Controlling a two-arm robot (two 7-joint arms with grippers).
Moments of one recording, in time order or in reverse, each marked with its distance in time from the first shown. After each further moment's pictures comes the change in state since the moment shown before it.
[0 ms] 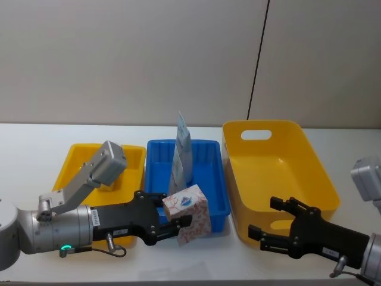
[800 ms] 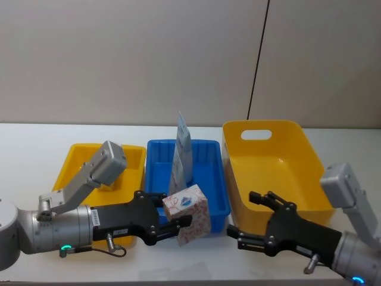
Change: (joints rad) left arm 0.000 0.000 0.000 0.000 0.000 0.000 0.000; right arm 0.087 -0.049 -0.112 0.091 -0.120 -0.154 -0.013
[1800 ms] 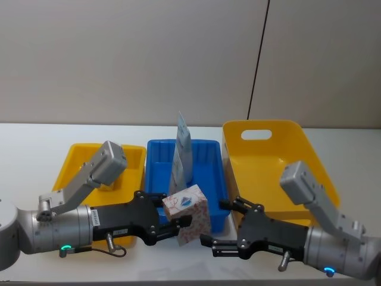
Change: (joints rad) left arm 0.000 0.000 0.000 0.000 0.000 0.000 0.000; right arm 0.166 -0.037 -0.145 0.129 -0.037 0.016 0.093
